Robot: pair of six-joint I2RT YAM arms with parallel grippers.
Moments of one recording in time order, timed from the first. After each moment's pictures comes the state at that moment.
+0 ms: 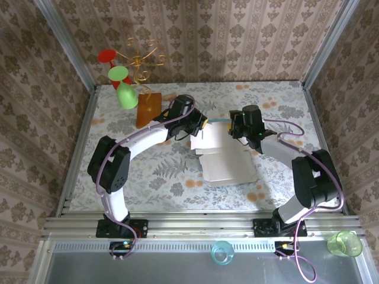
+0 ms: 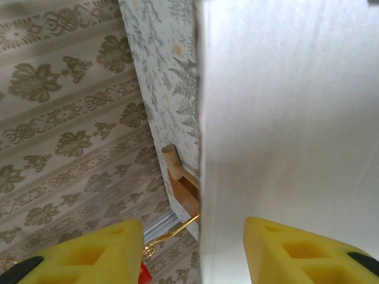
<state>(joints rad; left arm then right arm) -0.68 1.84 1.35 -0.14 0.25 -1.56 0.29 1.59 0.90 0.13 -0.07 1.81</state>
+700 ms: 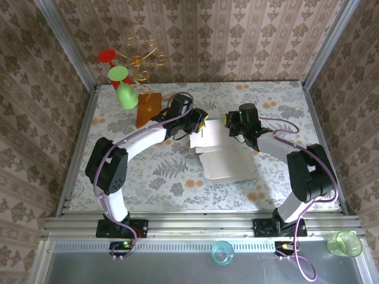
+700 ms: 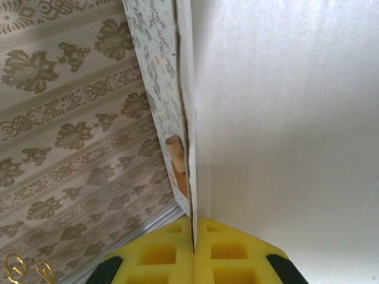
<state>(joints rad) -0.67 1.79 1.35 -0.19 0.24 -1.44 0.29 1.64 0.95 0.17 -0.09 1.84</state>
